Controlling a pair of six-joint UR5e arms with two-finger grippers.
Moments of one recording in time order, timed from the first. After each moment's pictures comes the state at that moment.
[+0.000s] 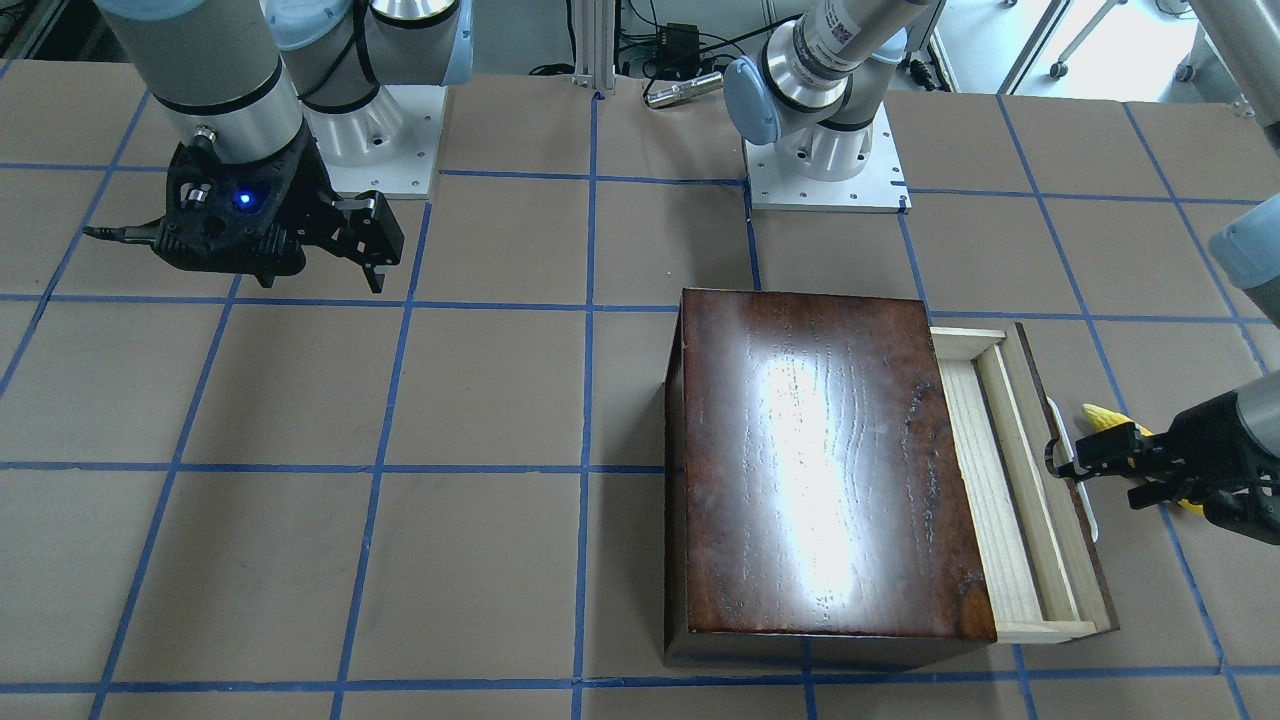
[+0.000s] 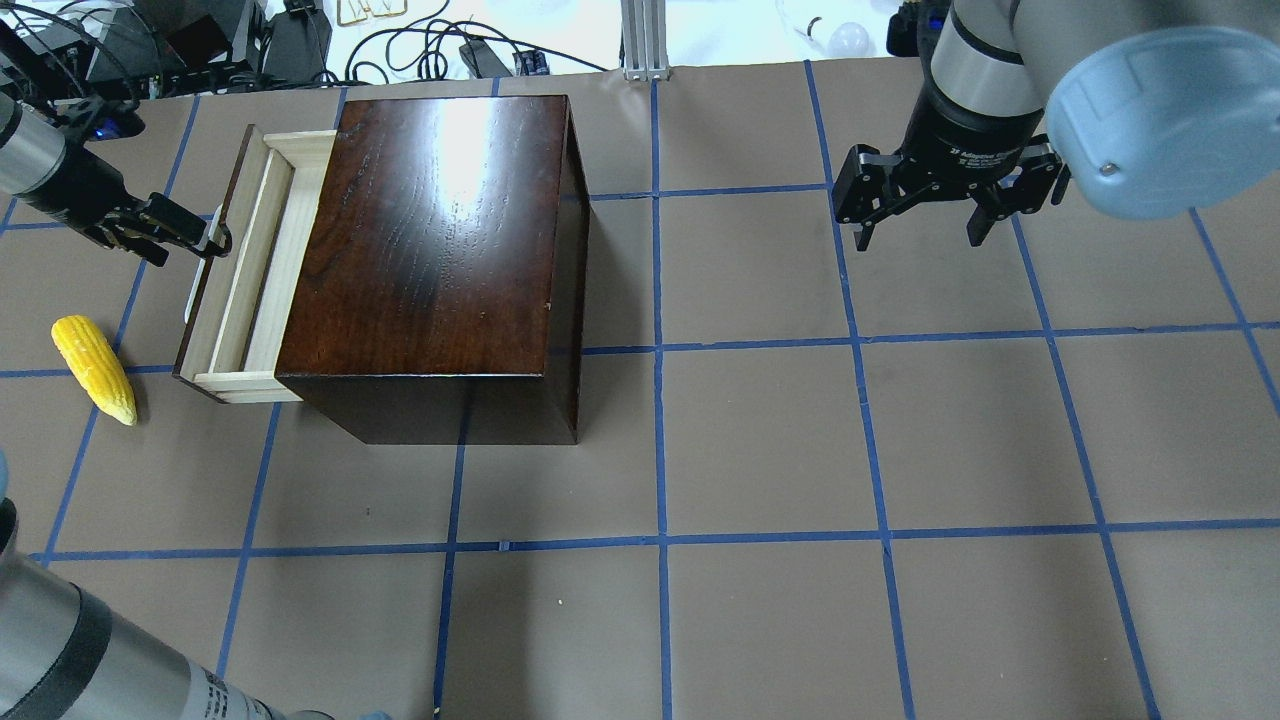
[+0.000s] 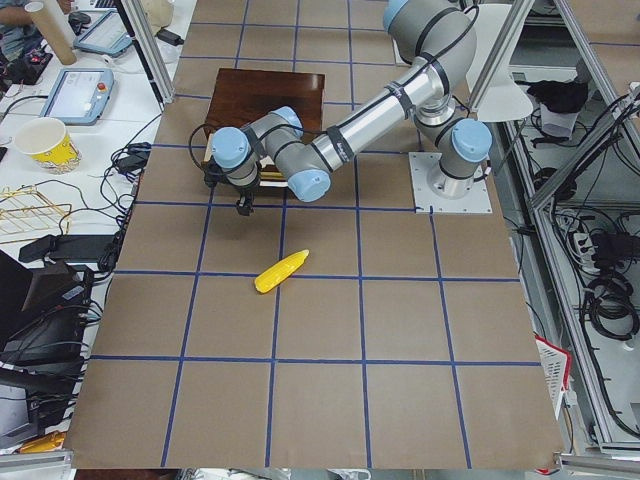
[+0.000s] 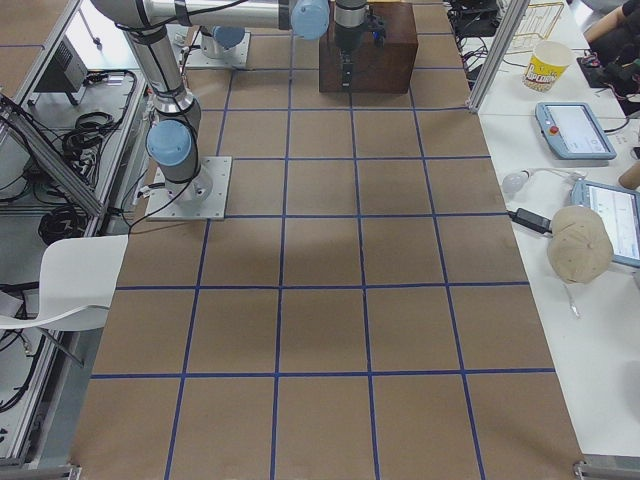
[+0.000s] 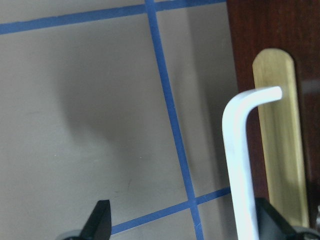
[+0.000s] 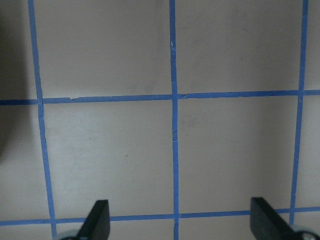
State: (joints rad) left arm -1.02 -2.04 -1.47 -1.35 1.36 0.75; right arm 1.62 -1.54 1.60 -1.64 -1.60 0.07
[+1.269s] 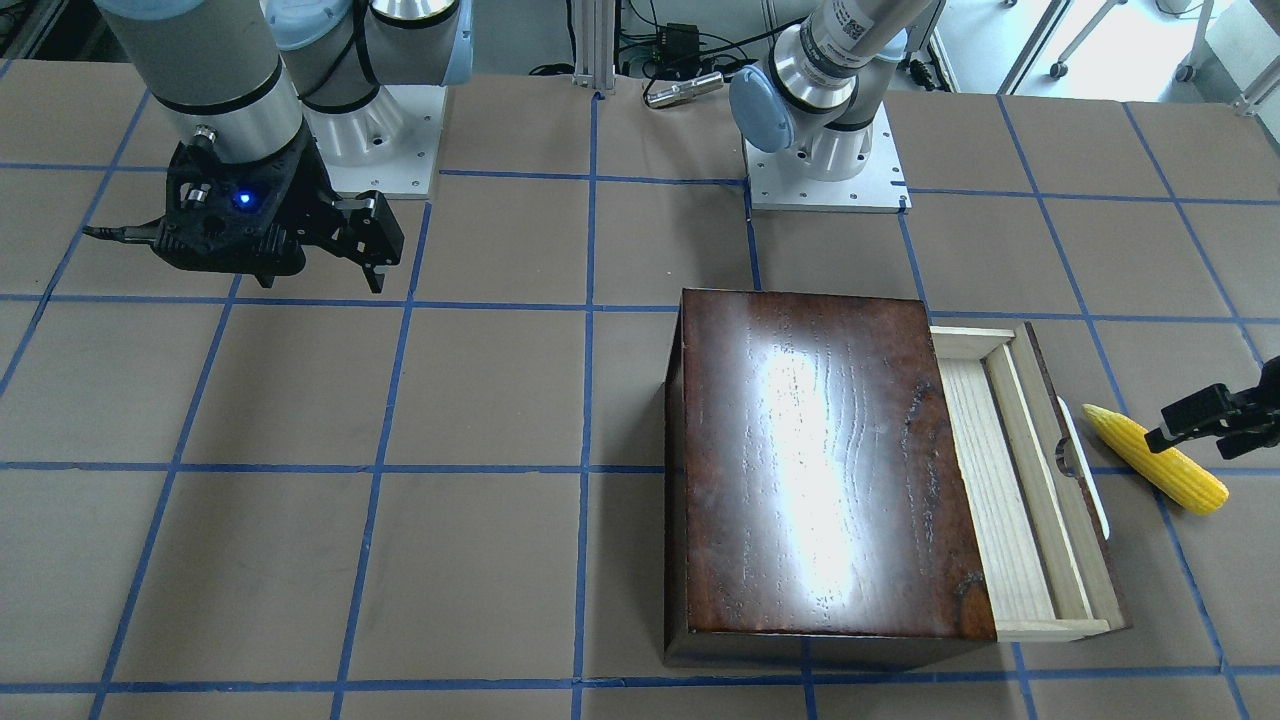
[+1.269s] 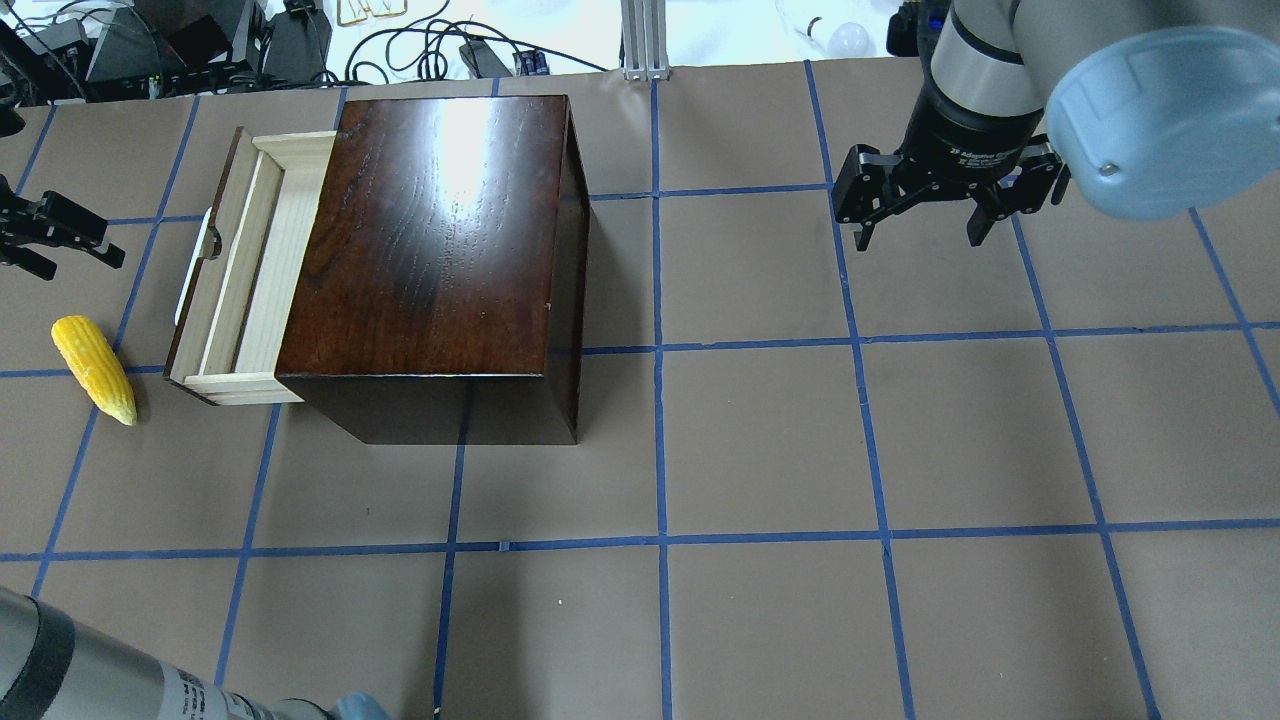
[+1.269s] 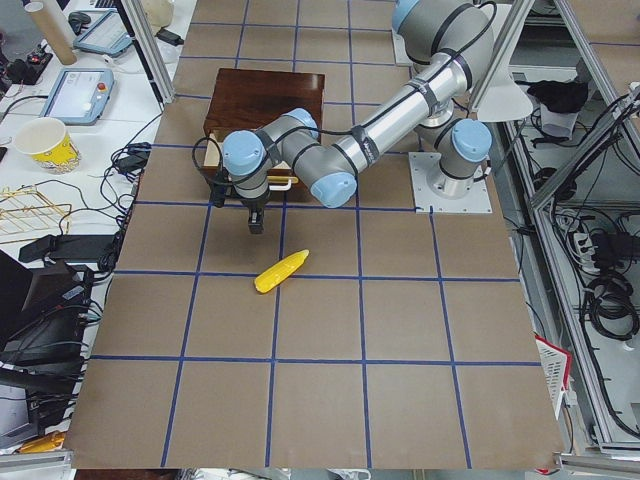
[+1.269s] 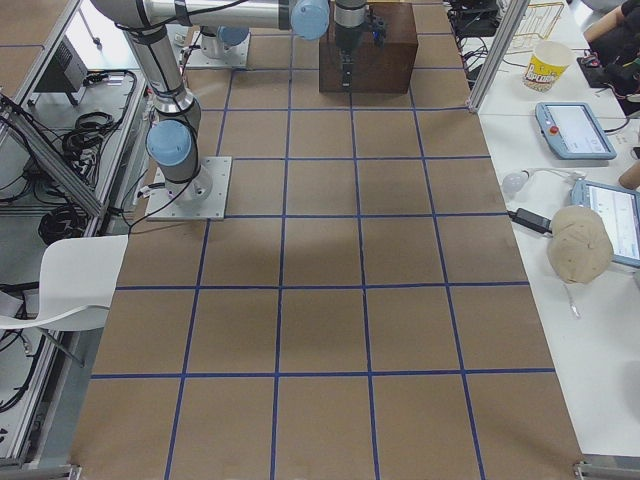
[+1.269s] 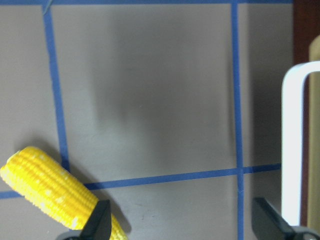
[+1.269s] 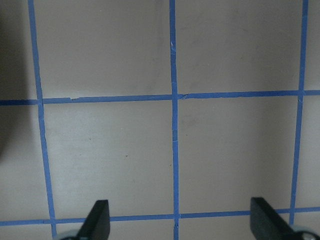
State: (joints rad) left arm -0.90 -1.98 -1.45 -1.36 1.44 0.60; right arm 1.62 -1.54 1.60 -1.64 -1.60 0.07
